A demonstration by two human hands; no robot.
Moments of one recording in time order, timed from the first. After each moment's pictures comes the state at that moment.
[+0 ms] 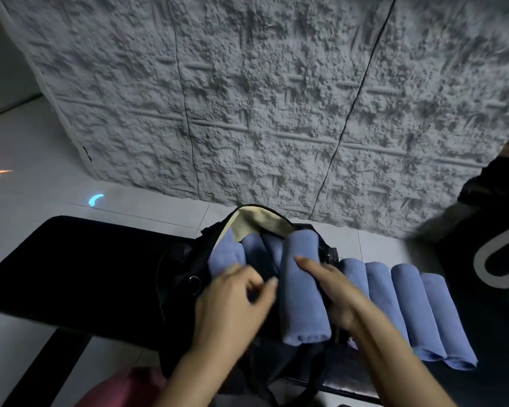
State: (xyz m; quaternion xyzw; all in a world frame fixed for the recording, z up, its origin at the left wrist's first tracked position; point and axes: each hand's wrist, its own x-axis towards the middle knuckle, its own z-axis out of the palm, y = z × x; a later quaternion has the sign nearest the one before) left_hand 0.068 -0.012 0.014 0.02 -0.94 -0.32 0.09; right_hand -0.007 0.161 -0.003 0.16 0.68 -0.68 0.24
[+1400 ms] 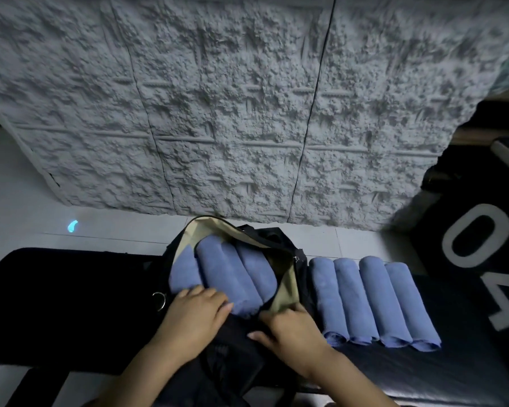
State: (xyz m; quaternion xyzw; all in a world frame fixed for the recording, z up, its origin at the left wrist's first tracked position) left_hand 0.025 -0.033 -0.059 -0.20 -0.98 0.00 0.05; right_hand 0.036 0.179 -0.057 -0.25 0.96 -0.12 0.06
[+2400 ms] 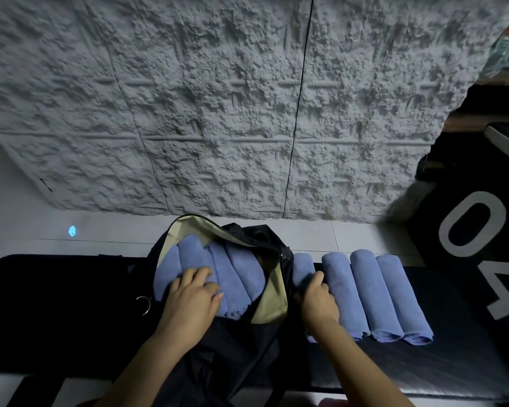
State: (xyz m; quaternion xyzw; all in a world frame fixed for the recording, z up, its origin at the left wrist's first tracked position) left_hand 0.005 -0.009 -0.064 -0.13 -0.99 -0.04 0.08; right_hand -0.022 0.240 -0.123 0.21 0.94 -0.24 0.13
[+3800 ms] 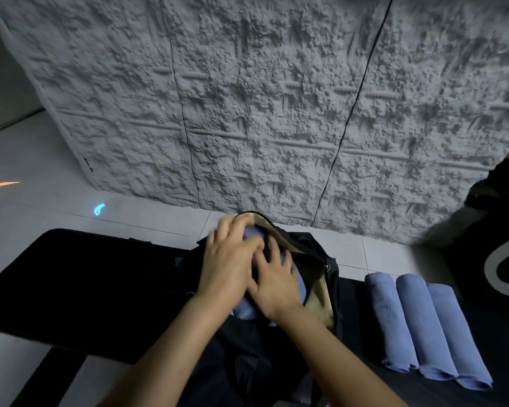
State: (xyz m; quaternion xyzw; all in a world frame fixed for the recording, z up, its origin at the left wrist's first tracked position) left_hand -0.032 -0.020 0.000 -0.11 -0.95 -0.17 0.22; right_hand -0.043 0.090 -0.057 -0.12 0.97 -0.21 0.08
